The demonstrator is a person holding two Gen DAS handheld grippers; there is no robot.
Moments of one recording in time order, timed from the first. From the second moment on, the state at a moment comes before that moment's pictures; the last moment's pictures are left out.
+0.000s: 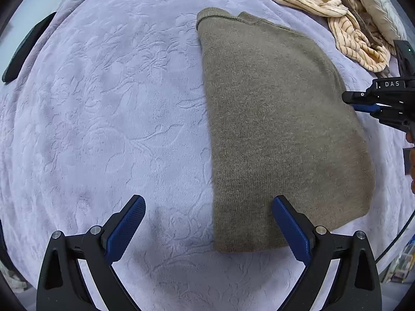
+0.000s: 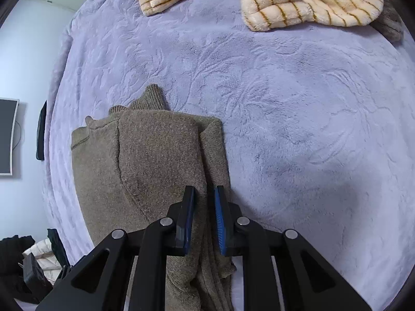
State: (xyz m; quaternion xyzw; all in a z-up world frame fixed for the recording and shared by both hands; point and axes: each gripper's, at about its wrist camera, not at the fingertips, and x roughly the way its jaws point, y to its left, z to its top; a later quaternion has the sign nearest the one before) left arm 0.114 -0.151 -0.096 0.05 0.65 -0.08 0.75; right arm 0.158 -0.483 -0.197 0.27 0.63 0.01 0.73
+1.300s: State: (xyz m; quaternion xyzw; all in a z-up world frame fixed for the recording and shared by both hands) left arm 0.149 -0.150 -0.110 -0.07 0.67 -0.15 0.72; right arm 0.084 -0.497 -0.190 0.33 0.63 0.08 0.70
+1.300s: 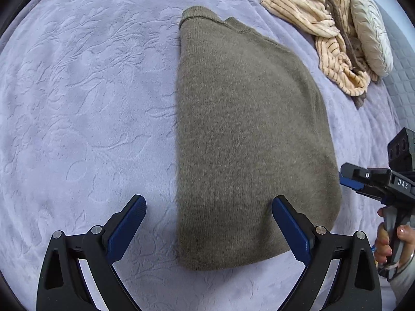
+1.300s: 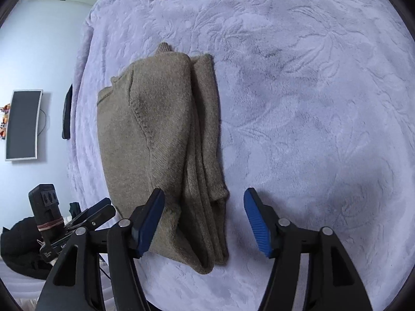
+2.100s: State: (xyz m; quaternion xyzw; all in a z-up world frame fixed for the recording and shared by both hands) left arm 0.168 -0.168 -0.137 -0.13 0.68 -0.25 0.68; right arm 0.192 -0.473 -0.220 0.33 0.61 0.23 0.68
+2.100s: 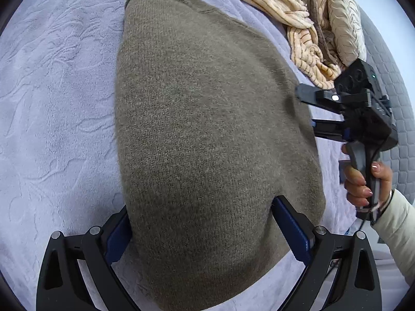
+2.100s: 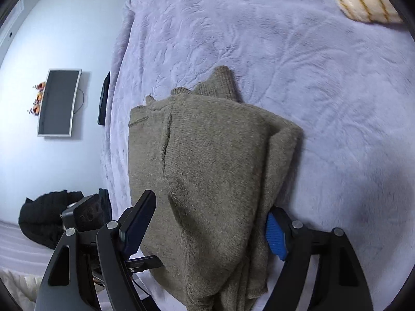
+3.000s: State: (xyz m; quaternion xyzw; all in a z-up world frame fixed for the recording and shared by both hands) left arm 0.162 -0.156 -0.091 -0.14 0.63 -0.28 0.71; right arm 0.188 -0.456 -0.200 0.41 0.60 0.21 0.66
